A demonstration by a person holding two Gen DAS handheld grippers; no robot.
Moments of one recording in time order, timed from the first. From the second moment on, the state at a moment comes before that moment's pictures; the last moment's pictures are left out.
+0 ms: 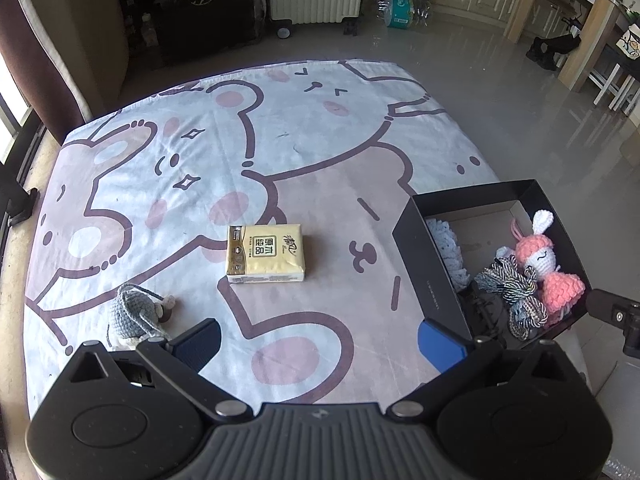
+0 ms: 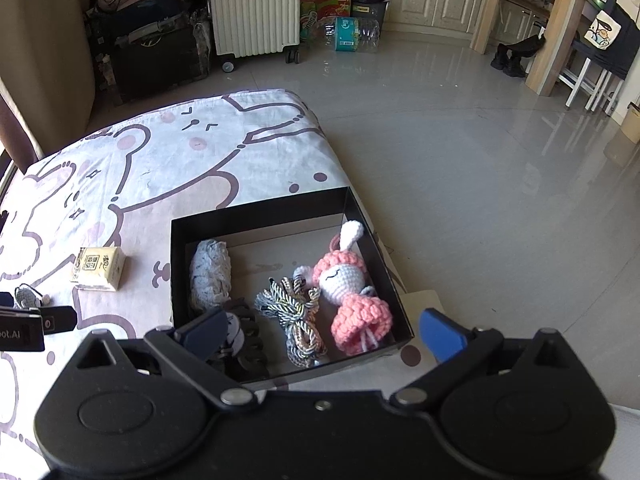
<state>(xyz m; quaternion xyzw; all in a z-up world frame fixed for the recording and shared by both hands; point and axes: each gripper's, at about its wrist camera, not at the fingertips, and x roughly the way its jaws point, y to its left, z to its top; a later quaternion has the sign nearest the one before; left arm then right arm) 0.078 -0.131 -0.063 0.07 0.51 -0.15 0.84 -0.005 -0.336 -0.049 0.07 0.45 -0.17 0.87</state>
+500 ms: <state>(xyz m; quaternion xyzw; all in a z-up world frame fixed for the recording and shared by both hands) 0.078 -0.128 -0.064 0.07 0.51 -0.16 0.84 -0.009 -0.336 -0.054 0.09 0.46 -0.17 0.87</state>
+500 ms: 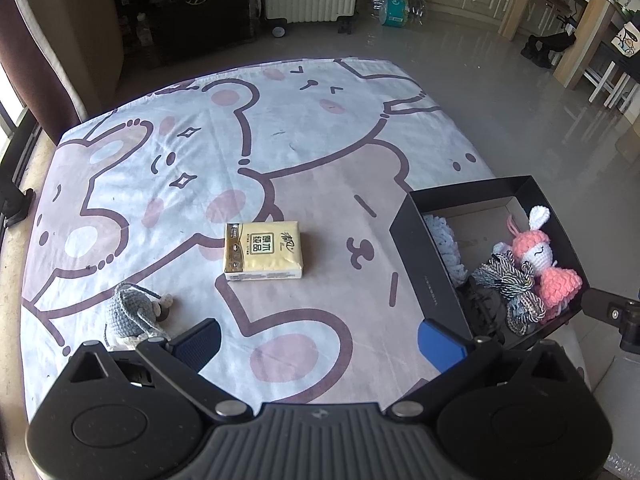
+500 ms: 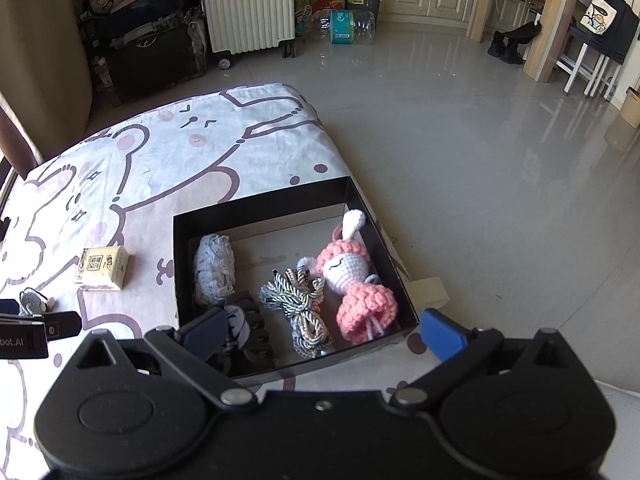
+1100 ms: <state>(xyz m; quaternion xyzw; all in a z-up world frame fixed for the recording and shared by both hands) 0.097 -0.060 -0.067 0.02 0.52 -0.10 0.85 0.019 -0.299 -0.059 0.08 0.46 -0.14 0.87</state>
